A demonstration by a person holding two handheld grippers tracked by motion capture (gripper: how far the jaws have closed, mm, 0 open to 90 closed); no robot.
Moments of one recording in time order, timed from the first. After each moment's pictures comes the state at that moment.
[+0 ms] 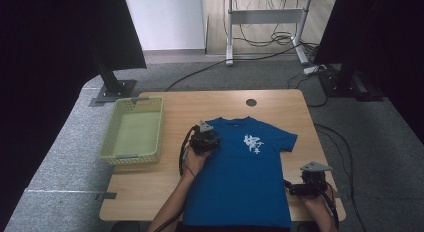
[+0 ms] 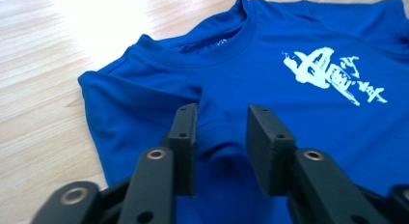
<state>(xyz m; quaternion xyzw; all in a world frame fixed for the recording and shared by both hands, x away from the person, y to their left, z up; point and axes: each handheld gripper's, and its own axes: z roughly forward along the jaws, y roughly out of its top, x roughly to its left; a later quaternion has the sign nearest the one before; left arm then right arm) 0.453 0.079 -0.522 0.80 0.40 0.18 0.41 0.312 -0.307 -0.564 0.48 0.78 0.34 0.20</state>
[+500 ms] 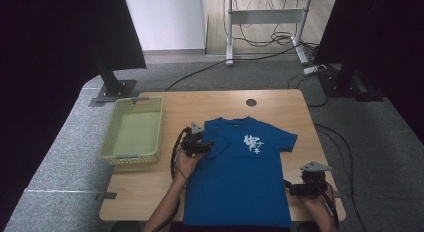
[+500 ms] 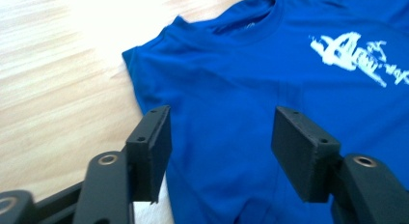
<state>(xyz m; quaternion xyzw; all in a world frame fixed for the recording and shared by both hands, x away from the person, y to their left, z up) 0.440 0.109 -0.521 0.80 0.42 0.20 0.39 0.312 -0.307 -0.564 0.48 0.78 0.34 0.20</state>
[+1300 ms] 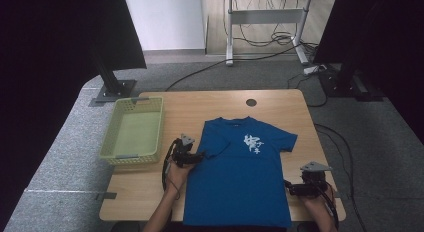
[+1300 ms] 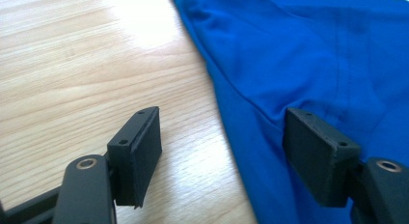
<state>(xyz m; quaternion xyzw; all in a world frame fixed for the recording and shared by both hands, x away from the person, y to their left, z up) 0.423 0.143 -0.554 0.78 0.46 0.22 0.36 0.312 -0.307 -0.564 0.48 0.78 0.34 0.20</state>
